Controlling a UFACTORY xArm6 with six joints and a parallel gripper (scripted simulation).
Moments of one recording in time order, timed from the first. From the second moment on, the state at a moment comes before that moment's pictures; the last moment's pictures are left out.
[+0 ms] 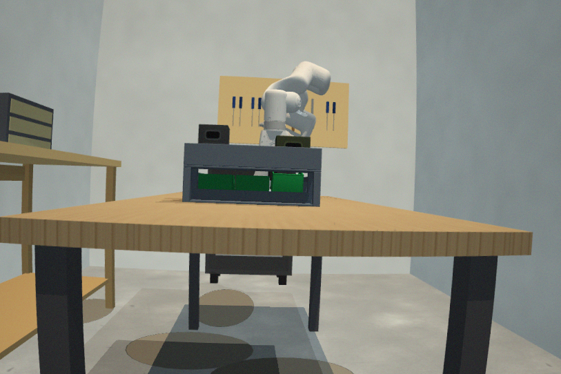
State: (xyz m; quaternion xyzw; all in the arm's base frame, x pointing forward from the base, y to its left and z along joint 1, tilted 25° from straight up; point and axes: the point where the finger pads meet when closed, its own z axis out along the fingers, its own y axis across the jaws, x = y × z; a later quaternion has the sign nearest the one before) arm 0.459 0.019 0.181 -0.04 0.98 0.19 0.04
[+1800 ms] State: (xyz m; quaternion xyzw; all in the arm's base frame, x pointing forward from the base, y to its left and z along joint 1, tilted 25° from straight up) arm 0.463 0.023 0.171 -0.03 0.98 0.19 0.04
